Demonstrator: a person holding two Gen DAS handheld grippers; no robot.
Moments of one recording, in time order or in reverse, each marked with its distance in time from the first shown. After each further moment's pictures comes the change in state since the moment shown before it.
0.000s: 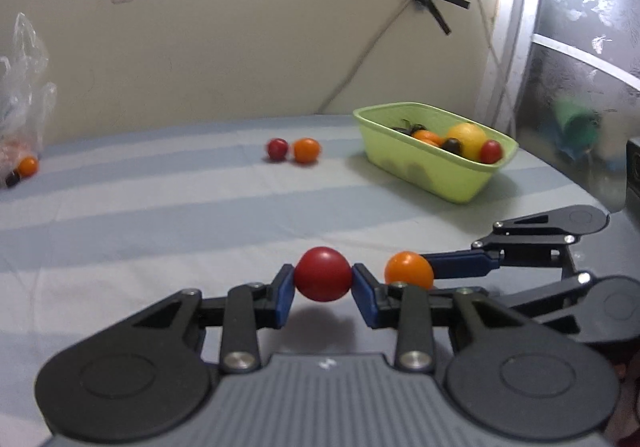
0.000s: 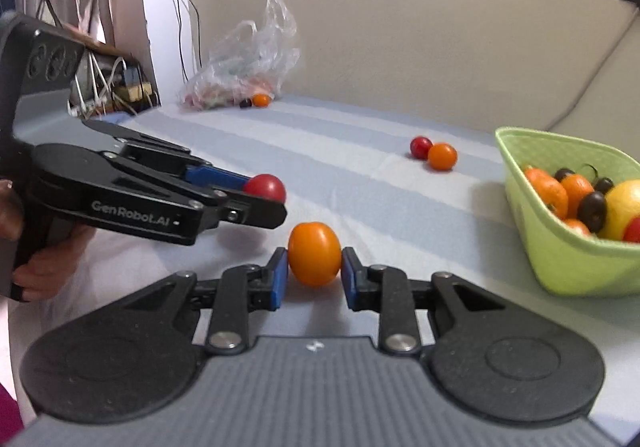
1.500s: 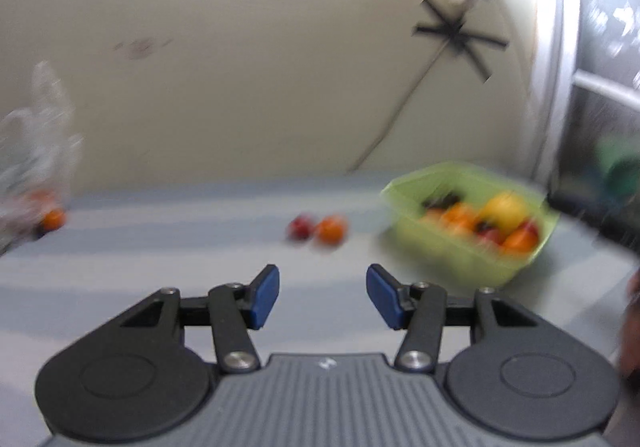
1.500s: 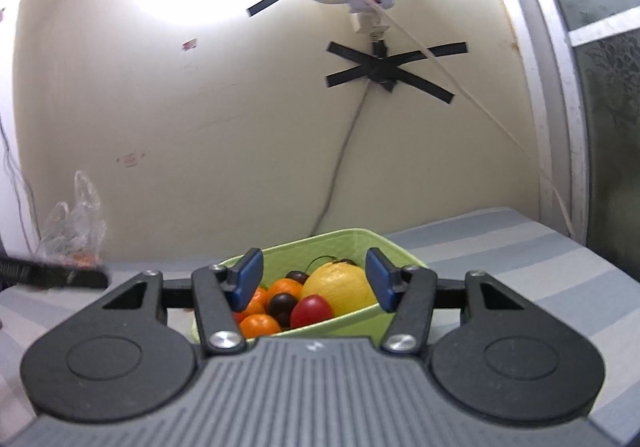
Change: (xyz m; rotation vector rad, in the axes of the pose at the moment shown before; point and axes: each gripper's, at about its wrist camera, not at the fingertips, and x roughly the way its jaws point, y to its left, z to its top) left arm 0.021 -0.006 0.042 -0.017 -0.083 0.183; right arm -0.078 -0.117 -0.009 0.297 -0.444 -0.441
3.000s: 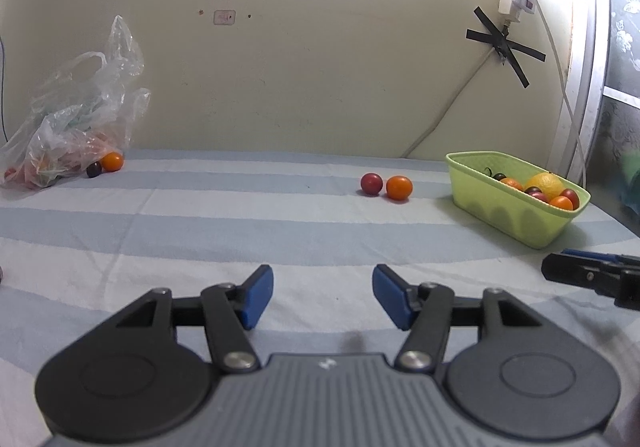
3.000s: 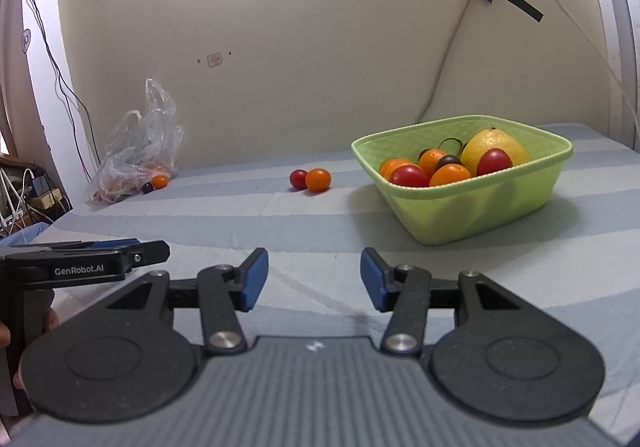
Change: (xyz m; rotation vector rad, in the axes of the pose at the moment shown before) left arm -0.019 0.039 -0.059 -0.099 -0.069 0.049; right arm -0.015 0.094 -0.042 -0.008 0.254 0.117
